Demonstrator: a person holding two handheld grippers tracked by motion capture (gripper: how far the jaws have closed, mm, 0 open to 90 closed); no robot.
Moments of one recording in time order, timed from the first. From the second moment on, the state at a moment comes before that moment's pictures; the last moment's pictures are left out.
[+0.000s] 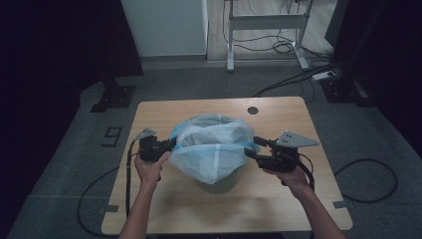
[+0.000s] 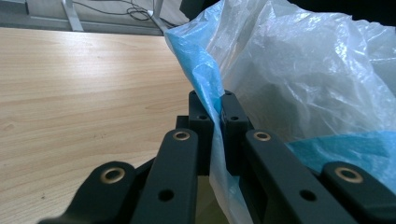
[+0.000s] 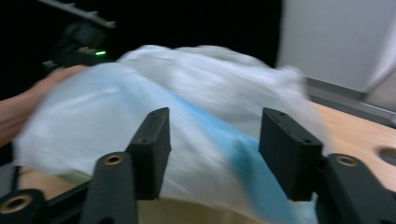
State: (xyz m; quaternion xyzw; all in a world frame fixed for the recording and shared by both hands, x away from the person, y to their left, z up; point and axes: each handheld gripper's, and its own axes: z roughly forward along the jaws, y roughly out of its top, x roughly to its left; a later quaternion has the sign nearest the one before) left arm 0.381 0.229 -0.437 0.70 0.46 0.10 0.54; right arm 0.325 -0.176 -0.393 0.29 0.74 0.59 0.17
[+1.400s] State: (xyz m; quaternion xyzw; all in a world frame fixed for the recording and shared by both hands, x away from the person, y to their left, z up) left arm 0.353 0.238 -0.440 0.71 0.45 0.10 0.52; right arm 0.269 -0.142 -0.493 0.21 0.81 0.53 0.11
